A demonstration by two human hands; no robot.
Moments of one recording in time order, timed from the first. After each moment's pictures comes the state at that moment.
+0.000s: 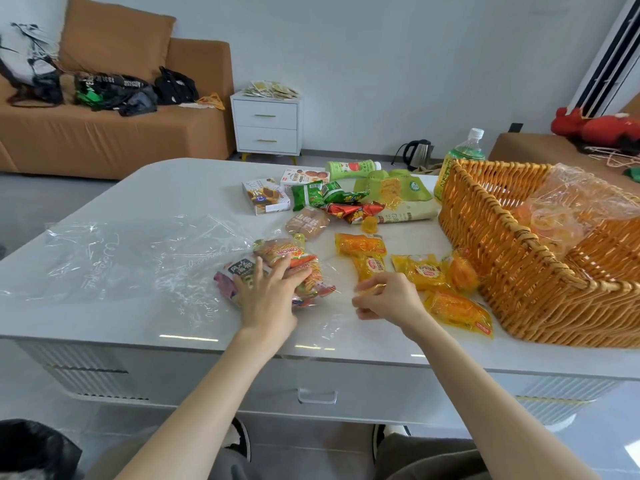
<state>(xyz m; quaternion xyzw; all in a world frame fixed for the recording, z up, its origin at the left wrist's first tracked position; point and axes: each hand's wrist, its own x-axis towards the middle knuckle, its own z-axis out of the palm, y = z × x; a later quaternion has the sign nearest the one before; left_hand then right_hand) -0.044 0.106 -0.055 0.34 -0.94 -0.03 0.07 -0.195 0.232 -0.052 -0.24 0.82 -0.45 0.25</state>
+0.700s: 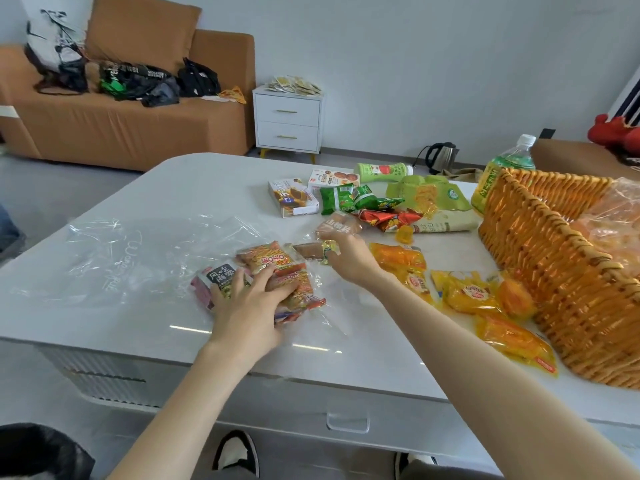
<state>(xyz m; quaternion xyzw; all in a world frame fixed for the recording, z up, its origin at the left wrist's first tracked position) 0.004 0.048 -0.055 0.36 -0.93 -0.03 0.03 -0.207 0.072 -0.055 -0.48 0.83 -0.27 0.10</state>
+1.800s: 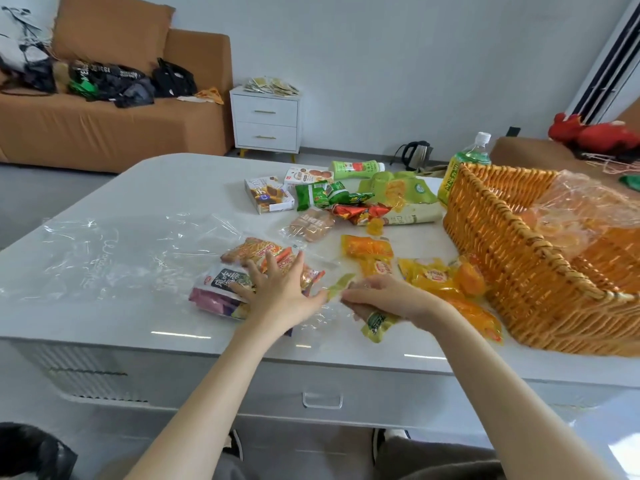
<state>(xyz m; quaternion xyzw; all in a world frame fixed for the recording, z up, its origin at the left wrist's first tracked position) -0.053 0.091 -0.041 0.41 -0.89 -0.20 0.01 -0.189 0.220 -0.020 -0.35 0.80 -0.30 0.38</state>
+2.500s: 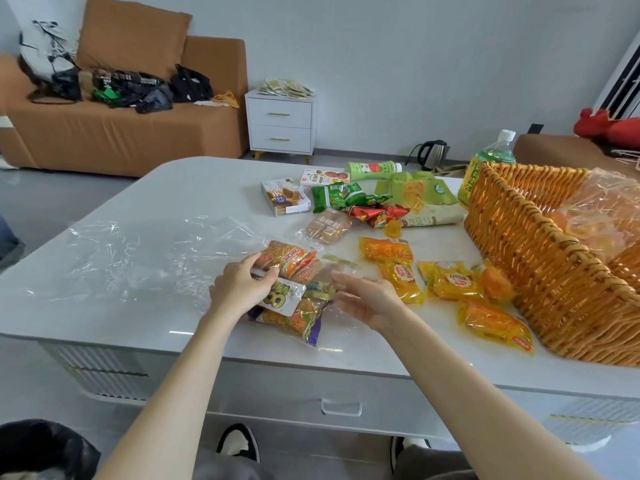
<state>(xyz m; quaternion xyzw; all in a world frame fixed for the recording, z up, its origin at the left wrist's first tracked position) -0.014 0.003 -0.070 0.48 -0.80 -0.33 0.13 -0.159 0.159 -0.051 -0.05 0.63 -0.64 0.43</state>
